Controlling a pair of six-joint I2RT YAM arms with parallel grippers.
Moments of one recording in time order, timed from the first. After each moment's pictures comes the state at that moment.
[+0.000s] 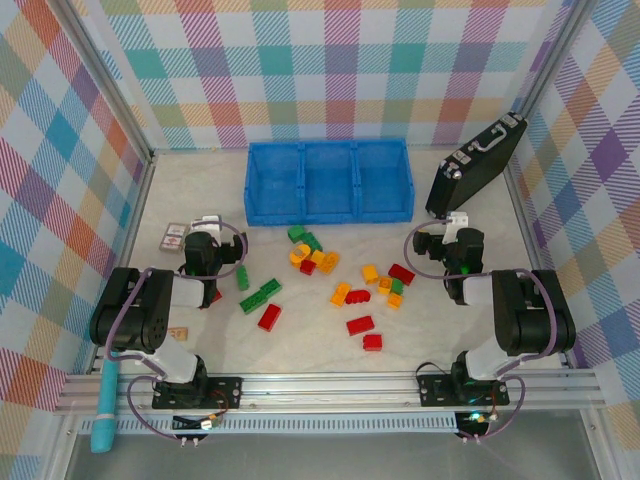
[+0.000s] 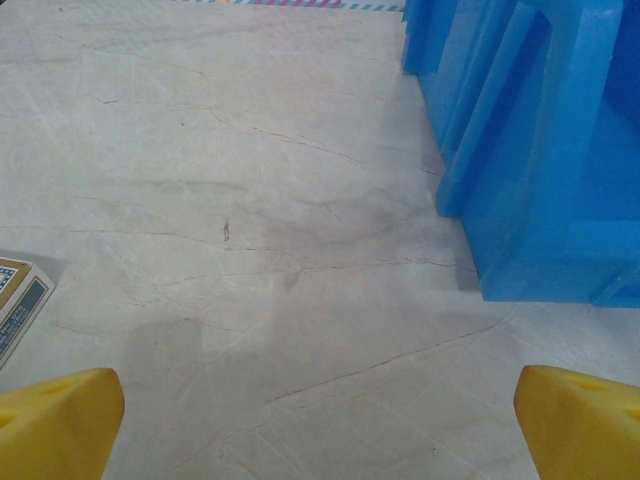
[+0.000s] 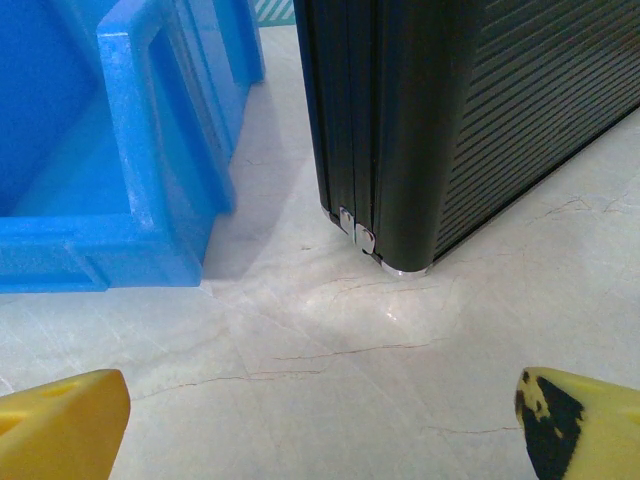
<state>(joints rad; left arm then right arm) -0.06 1.59 0.42 0.75 -0.07 -0.08 0.01 1.54 0.40 0.72 -0.08 0.05</state>
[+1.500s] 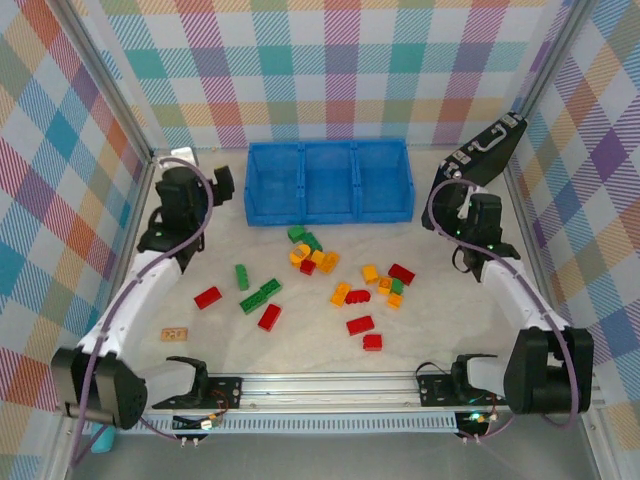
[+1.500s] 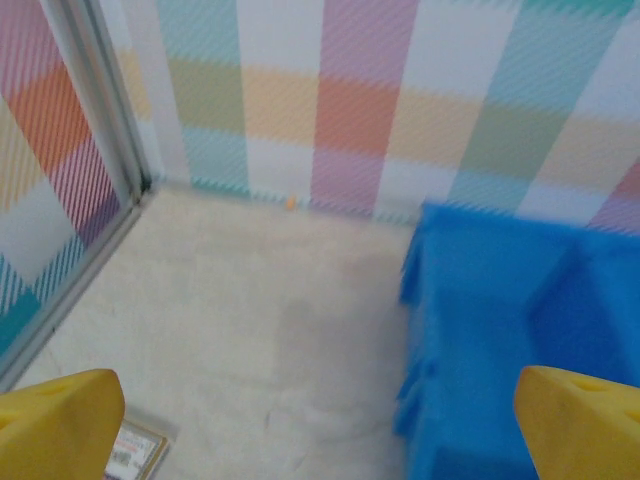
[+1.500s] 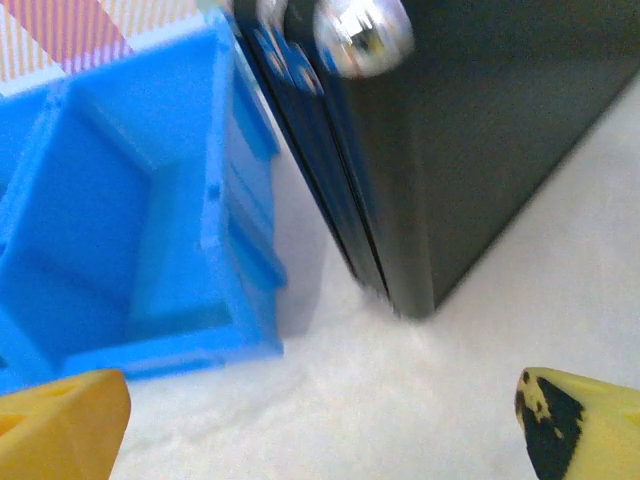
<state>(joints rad) -0.18 1.17 1.08 -0.22 -0.32 -0.21 0.01 1.21 0.77 -0.20 -0.06 0.35</state>
